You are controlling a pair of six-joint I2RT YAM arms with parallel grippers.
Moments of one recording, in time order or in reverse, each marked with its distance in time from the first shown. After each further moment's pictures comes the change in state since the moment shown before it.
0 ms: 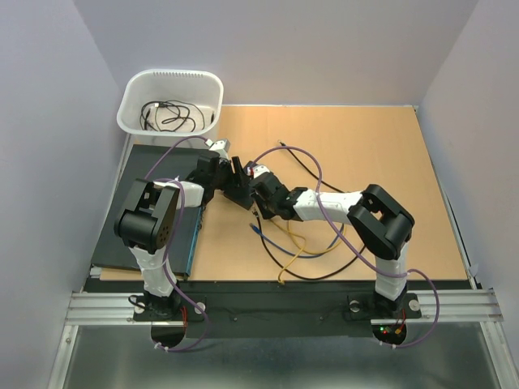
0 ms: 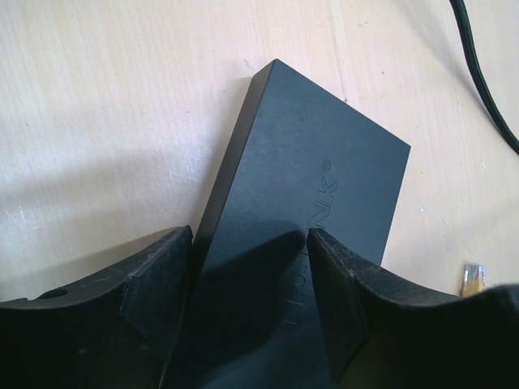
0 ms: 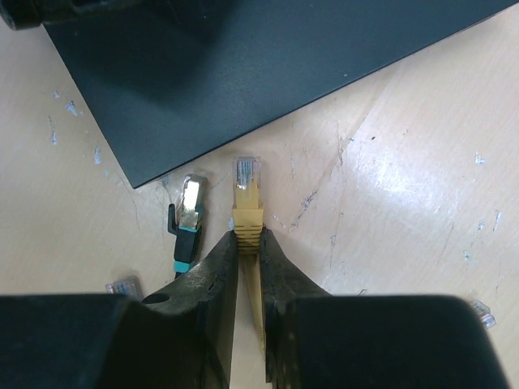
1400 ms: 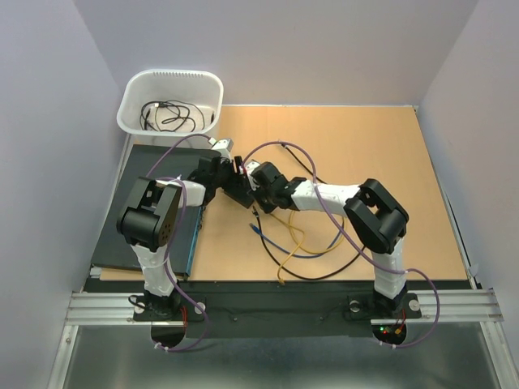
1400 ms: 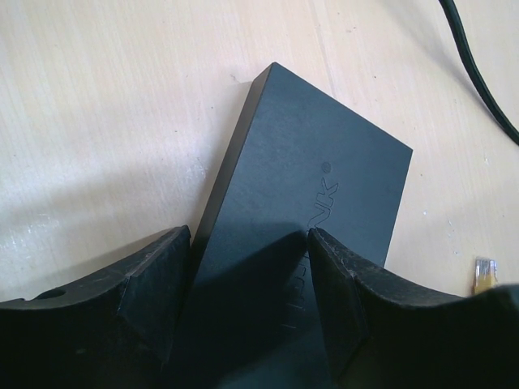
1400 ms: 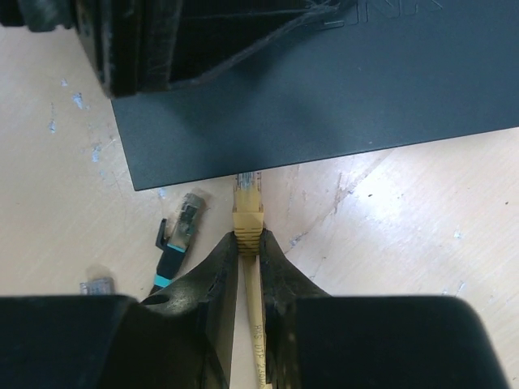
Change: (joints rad) left arm -0.008 0.026 0.014 0.034 0.012 0.045; right arm -0.050 0.059 0.113 -0.070 -0.132 -0.233
